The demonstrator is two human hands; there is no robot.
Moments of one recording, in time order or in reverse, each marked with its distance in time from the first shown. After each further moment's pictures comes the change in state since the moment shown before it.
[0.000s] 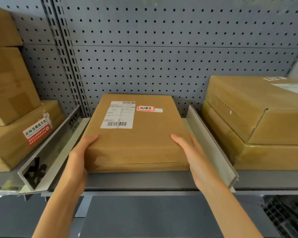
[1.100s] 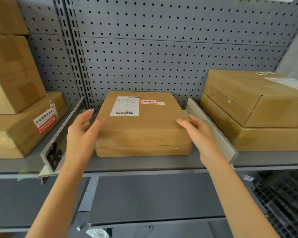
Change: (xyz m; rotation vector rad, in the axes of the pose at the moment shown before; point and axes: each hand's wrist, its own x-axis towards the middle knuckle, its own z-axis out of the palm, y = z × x) left_hand 0.006 0.020 -0.021 0.349 0.032 0.387; right_hand -0.016 -0.019 0.015 -0.182 0.203 -0.077
